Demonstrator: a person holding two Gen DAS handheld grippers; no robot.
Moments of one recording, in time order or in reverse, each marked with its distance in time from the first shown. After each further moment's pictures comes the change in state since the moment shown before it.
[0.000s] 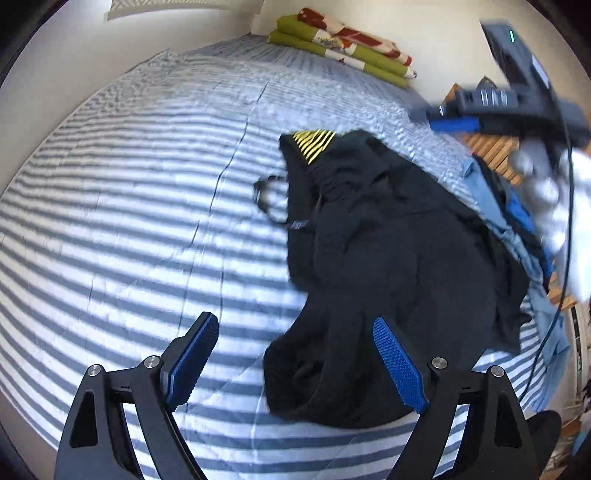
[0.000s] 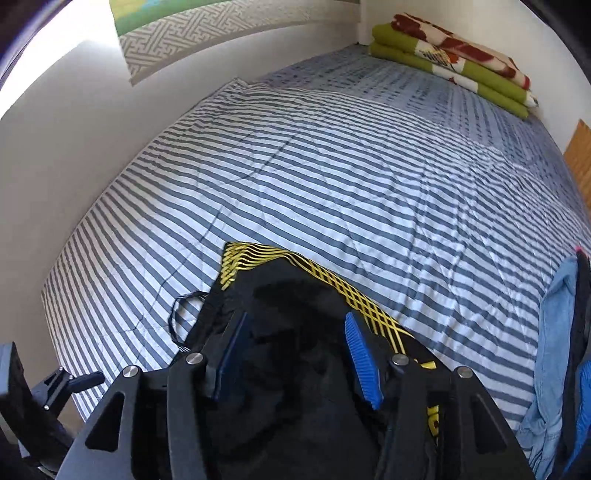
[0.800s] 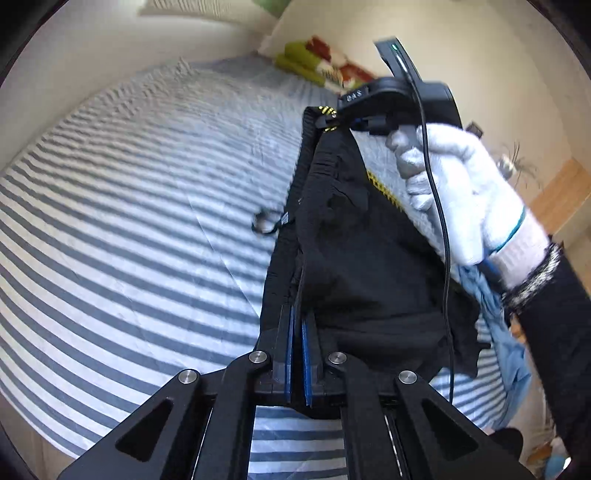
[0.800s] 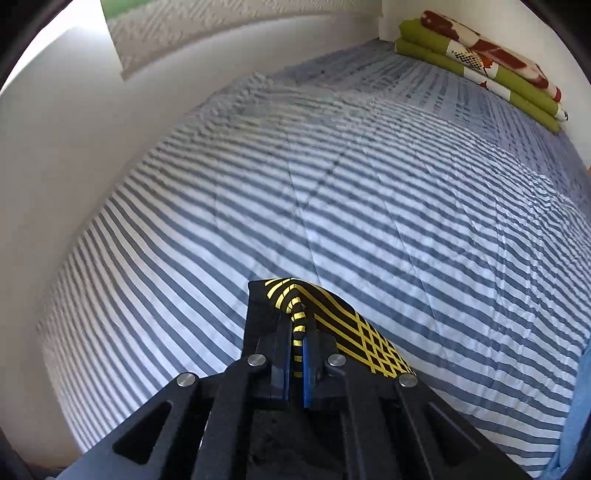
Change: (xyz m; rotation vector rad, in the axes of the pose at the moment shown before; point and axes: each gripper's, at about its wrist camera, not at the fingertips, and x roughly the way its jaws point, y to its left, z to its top) left arm -0.063 0.016 -0.020 -0.107 -0.159 -0.131; right arm 0.055 0.022 0.087 0.128 -0.077 0.106
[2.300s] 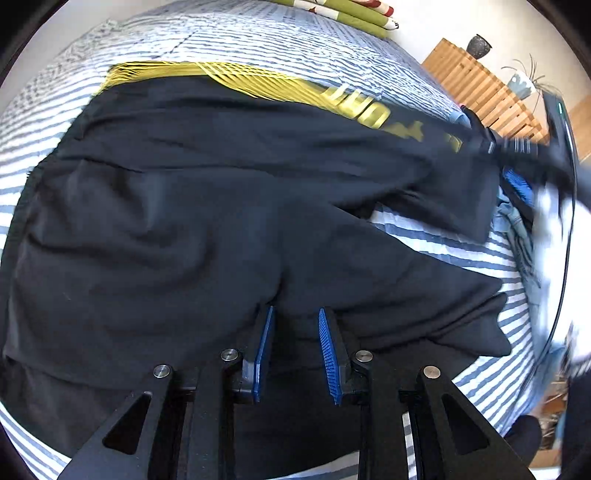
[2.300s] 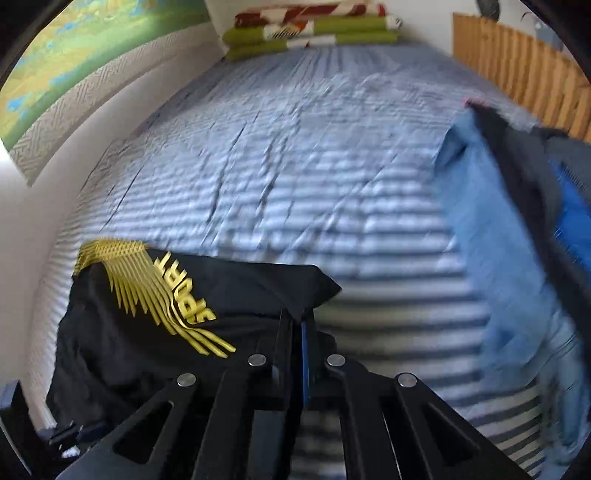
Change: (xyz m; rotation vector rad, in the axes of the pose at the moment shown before) left arm 0.158 -0.158 -0.040 0.141 0.339 0.054; right arm -0.117 -0.248 -0.159 0.418 -0.109 -0.348
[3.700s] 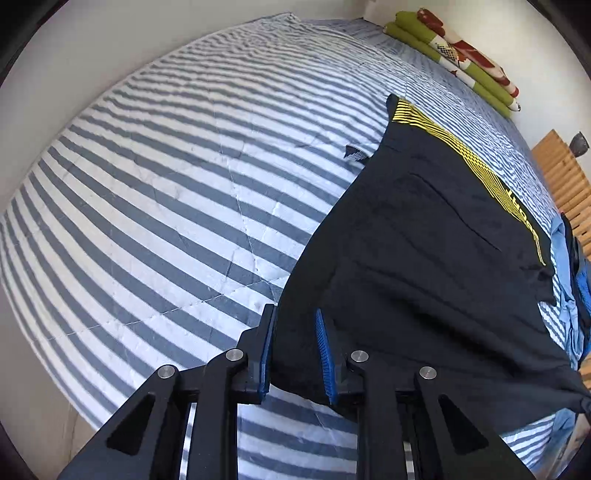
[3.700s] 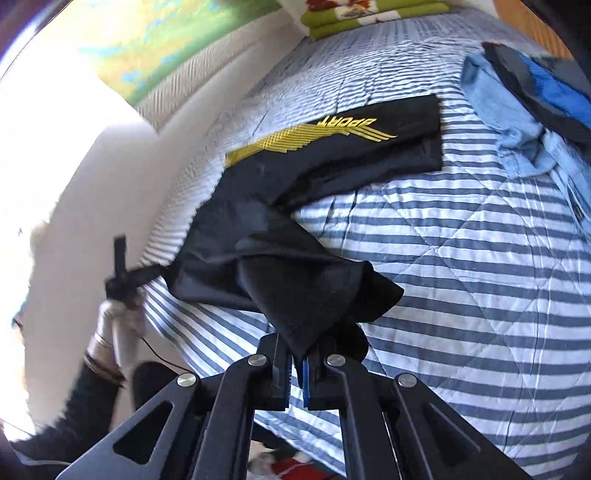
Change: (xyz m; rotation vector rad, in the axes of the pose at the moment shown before) left arm -0.095 0.167 -0.028 -0.348 -0.118 0.277; right arm -0.151 -0.038 -0.199 -0.003 0.194 0.545
